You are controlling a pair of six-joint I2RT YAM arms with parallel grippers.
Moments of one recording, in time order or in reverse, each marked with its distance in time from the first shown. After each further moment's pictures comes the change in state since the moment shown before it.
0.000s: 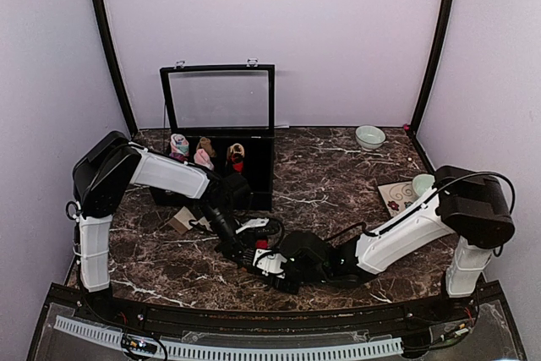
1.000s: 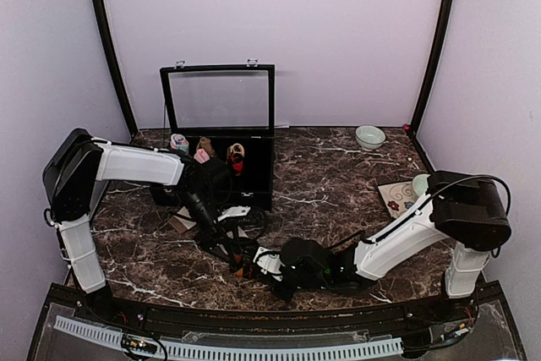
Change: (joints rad) left arm 0.069 -0.200 -0.056 -0.151 -0.088 0.088; right arm 0.031 0.047 -0.024 0.113 -0.018 0.235
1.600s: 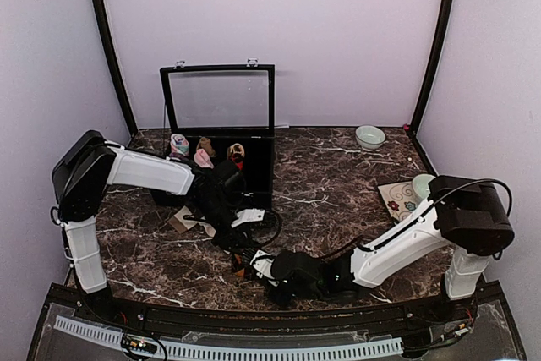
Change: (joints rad) left arm -0.044 0.045 -0.016 0.278 -0.158 -0.144; right arm 0.076 0.004 0.056 -0.141 0.178 0.126
